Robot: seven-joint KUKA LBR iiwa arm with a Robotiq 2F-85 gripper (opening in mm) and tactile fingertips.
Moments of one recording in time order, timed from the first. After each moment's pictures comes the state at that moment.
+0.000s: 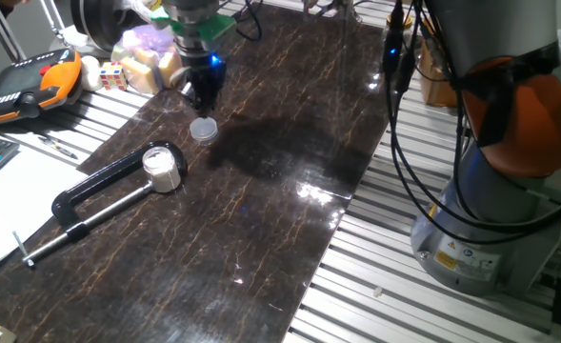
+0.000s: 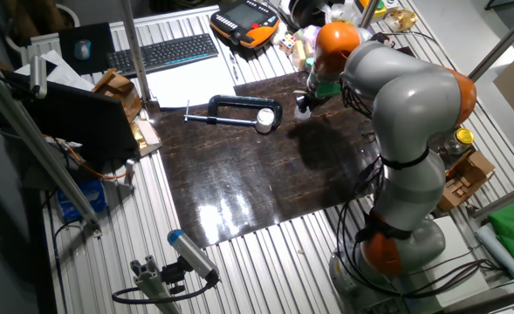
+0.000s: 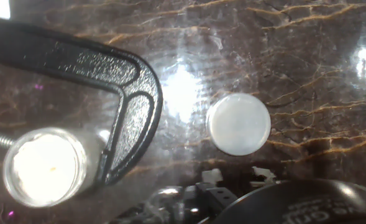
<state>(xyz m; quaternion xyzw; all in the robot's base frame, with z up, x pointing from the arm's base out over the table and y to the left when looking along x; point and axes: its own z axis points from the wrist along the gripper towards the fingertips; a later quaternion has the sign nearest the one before) 0.599 -0.031 0.115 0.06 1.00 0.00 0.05</state>
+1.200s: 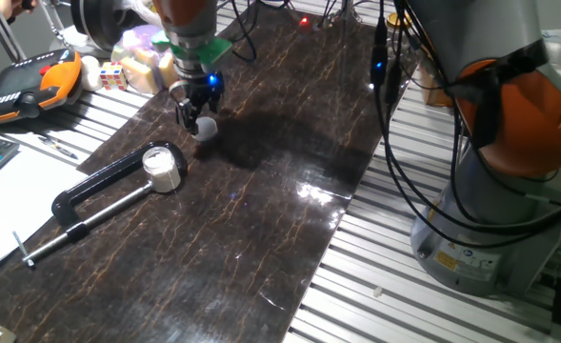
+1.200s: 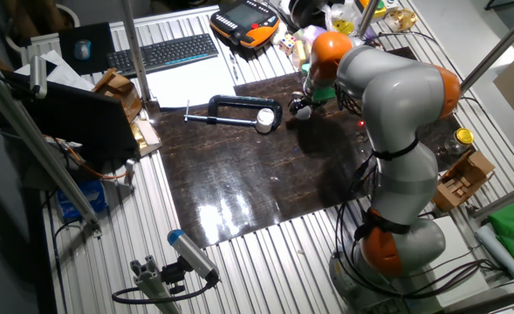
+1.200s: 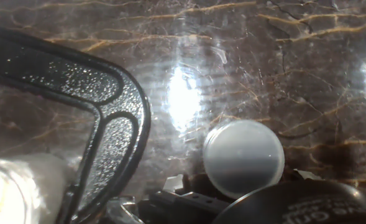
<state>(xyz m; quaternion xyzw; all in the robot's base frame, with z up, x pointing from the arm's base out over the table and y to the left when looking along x) 0.626 -0.045 0.054 0.02 1.00 -0.01 0.05</state>
